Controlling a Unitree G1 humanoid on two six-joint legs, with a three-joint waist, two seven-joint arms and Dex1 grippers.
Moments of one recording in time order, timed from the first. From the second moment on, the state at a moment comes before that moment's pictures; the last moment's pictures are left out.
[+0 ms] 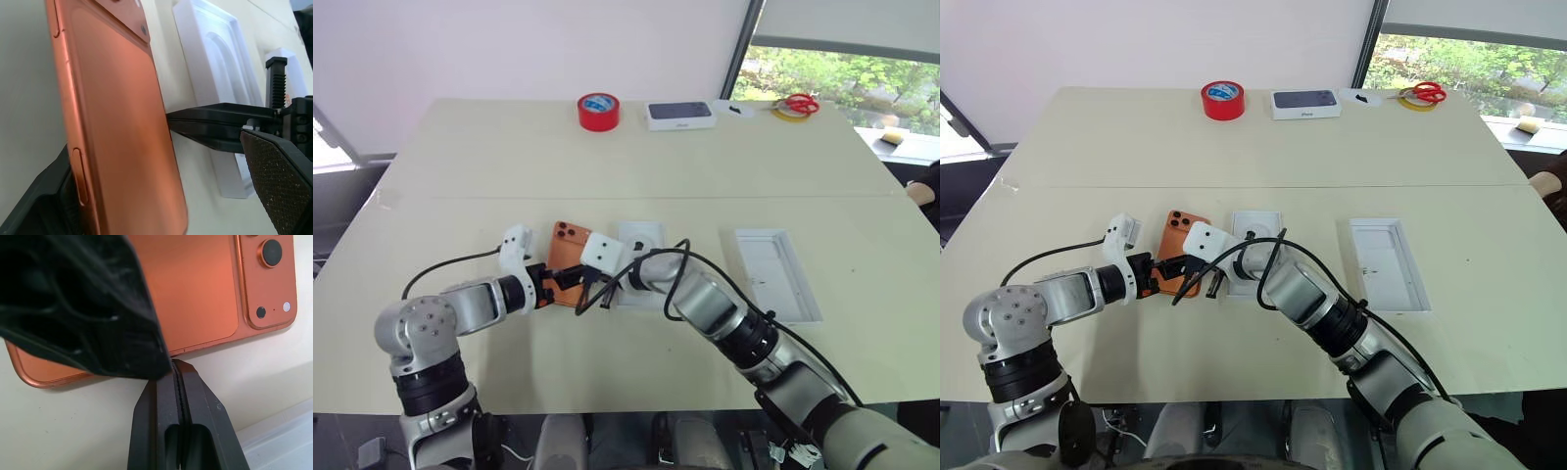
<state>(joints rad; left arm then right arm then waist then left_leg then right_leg) -0.40 0.24 0.47 -0.32 -0.82 1.59 -0.22 -0.72 -0.22 0.63 -0.04 -0.07 0.85 0.63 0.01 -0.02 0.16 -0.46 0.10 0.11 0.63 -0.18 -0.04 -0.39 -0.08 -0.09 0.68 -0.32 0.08</state>
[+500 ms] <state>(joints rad) -0.43 0.26 0.54 -0.20 -0.82 1.61 -0.22 -0.72 -0.22 0.63 -0.05 -0.08 0.86 0.63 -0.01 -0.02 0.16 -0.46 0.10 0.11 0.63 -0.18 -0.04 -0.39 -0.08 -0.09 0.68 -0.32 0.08</state>
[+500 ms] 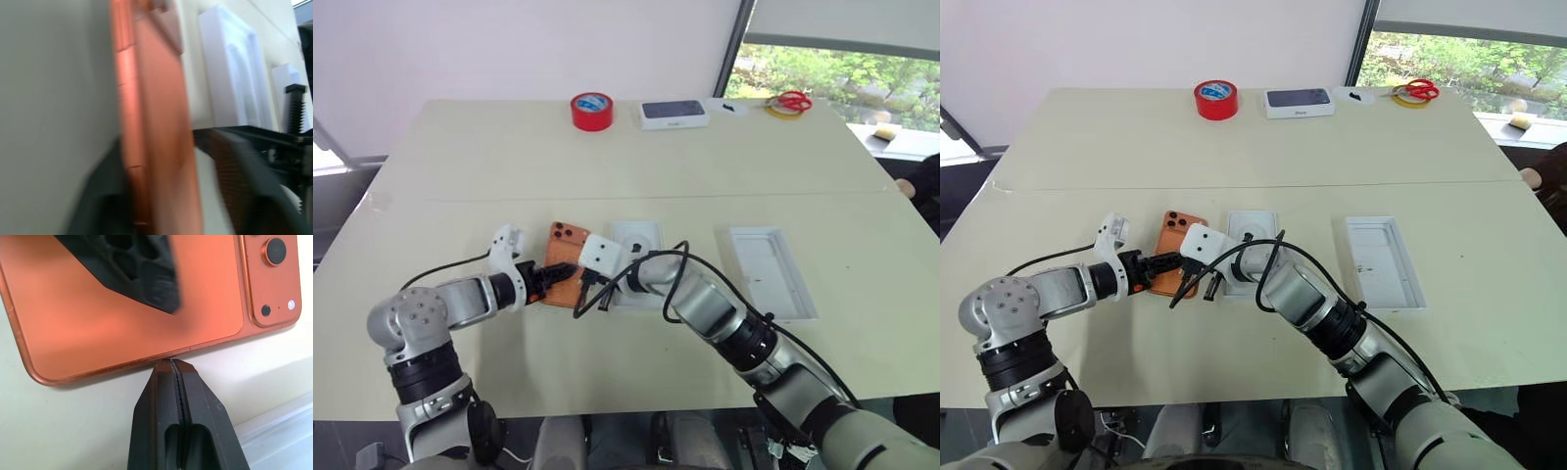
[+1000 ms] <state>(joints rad) -0.42 0.28 0.60 -0.16 -0.88 1.61 -0.21 -0.71 -0.26 0.61 -0.12 -0.07 0.87 0.65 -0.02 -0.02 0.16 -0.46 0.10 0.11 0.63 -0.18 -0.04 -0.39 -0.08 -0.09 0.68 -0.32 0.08</state>
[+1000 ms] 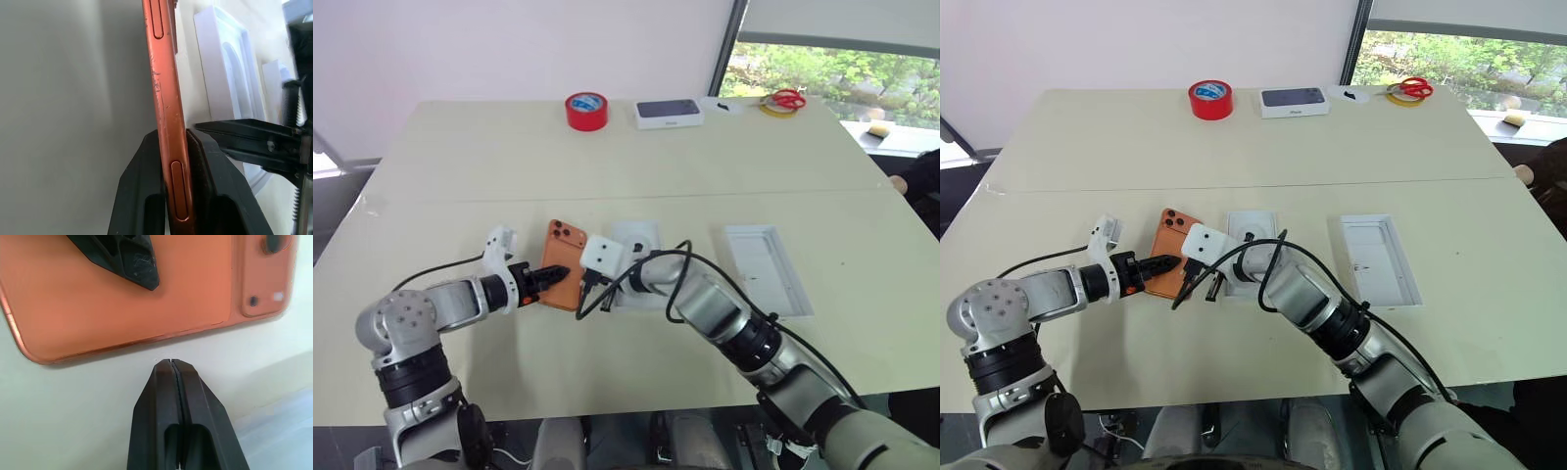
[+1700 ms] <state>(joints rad) -0.55 -0.17 0.84 -0.17 -1.25 1.60 0.30 -0.50 -0.65 0.27 -0.53 0.11 0.86 0.84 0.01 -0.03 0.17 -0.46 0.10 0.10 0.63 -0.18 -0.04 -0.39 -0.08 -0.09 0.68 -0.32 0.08</state>
